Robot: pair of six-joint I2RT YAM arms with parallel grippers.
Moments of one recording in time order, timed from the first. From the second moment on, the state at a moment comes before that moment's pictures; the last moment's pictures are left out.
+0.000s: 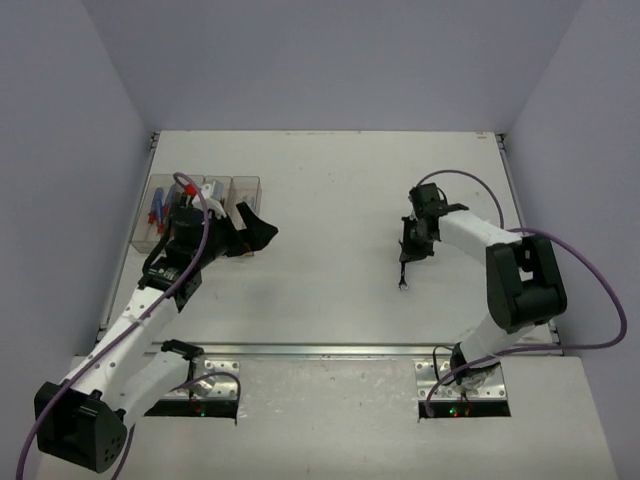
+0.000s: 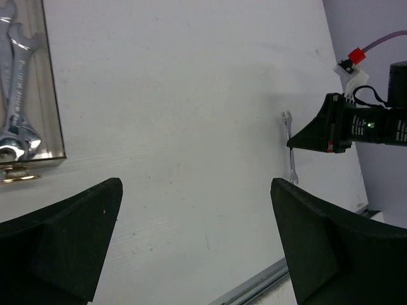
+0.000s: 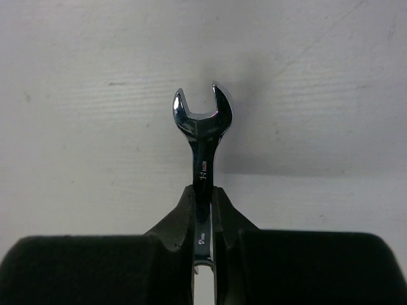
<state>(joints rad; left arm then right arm) -0.25 0.86 0.63 -0.17 0.24 -0.58 0.23 1.65 0.93 -0.49 -0.04 0.35</state>
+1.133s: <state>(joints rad) -0.58 1.33 0.50 0.77 0.30 -1.01 0.76 1.31 0.97 -0.25 -0.18 0.37</state>
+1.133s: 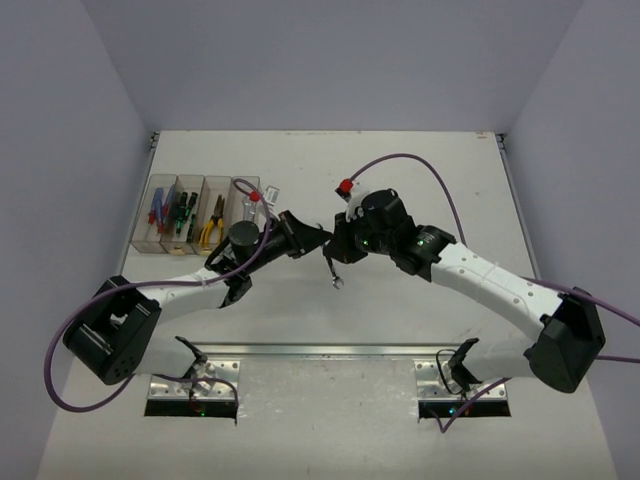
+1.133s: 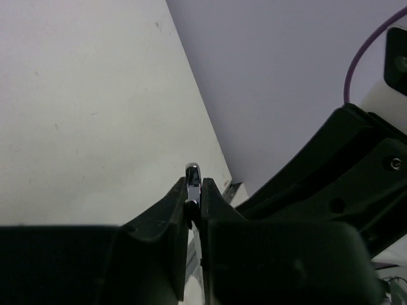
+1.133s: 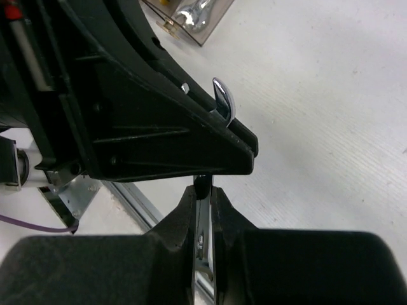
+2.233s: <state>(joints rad) -0.18 2.03 1.65 -0.69 -0.30 -0.14 0.56 0.95 0.84 -0.52 0.08 0.27</state>
